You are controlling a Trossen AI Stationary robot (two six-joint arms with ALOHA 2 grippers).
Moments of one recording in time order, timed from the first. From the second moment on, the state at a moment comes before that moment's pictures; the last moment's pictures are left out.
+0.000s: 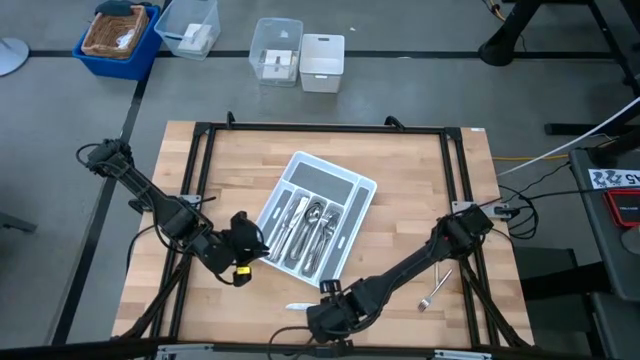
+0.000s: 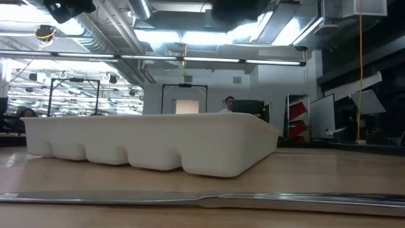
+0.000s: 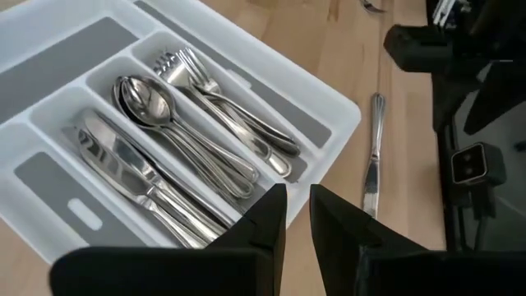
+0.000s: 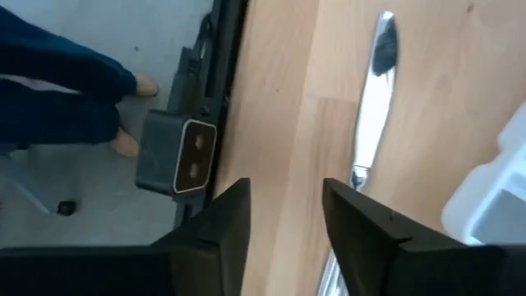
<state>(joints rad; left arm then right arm) -0.65 1.19 0.94 -0.59 -0.53 -0.75 0.59 2.30 2.09 -0.93 -0.04 0.42</state>
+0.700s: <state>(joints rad) -0.65 1.19 0.94 -0.59 -0.53 -0.65 0.53 2.41 2.09 -0.95 0.05 0.52</state>
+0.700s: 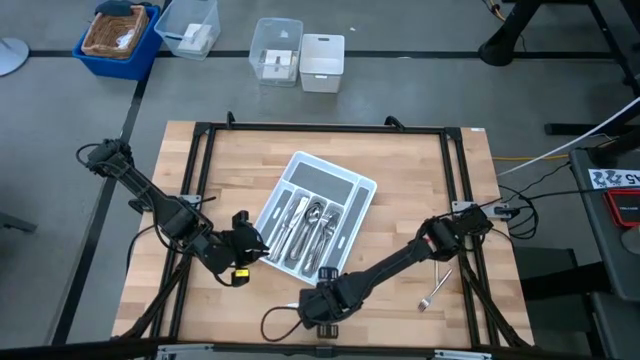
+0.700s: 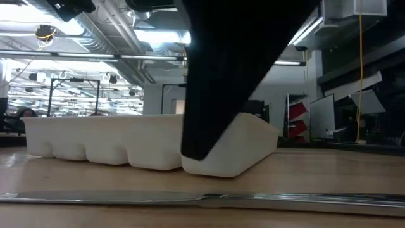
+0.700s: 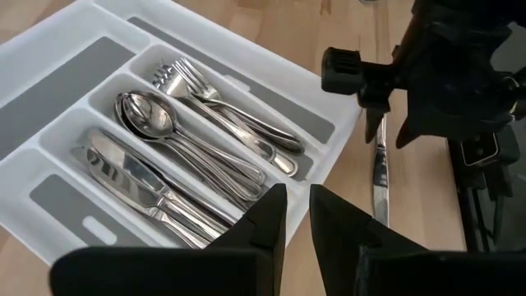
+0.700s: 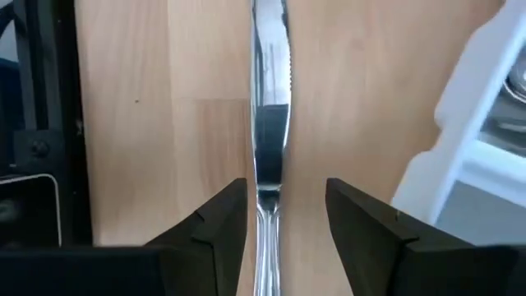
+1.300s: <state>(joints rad) -0.65 1.19 0.94 -0.59 -0.53 -0.64 0.54 2.47 2.10 -0.98 0.00 0.57</state>
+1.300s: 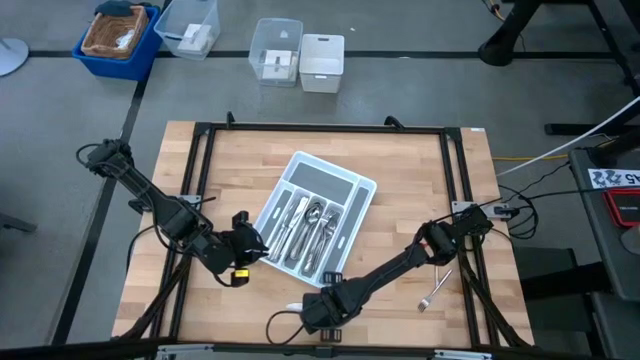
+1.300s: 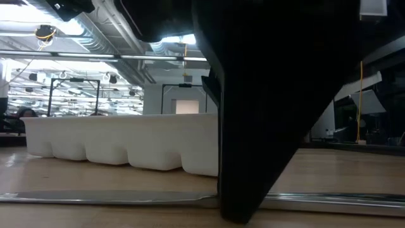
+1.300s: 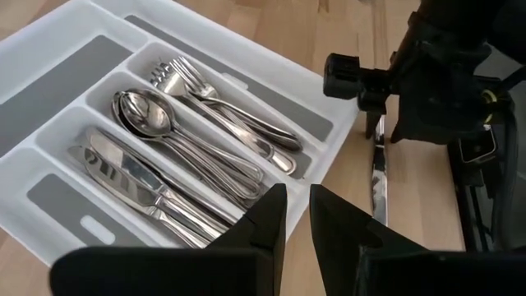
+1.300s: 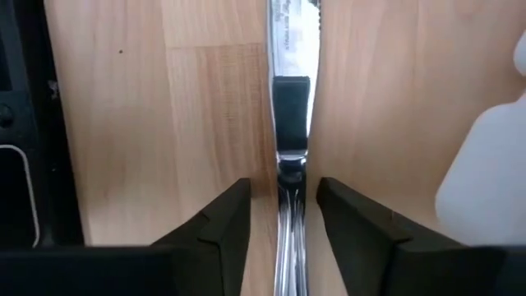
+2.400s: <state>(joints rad) -0.65 1.19 0.94 -0.59 -0.43 -0.65 0.51 2.49 2.22 -0.96 -0.14 0.60</state>
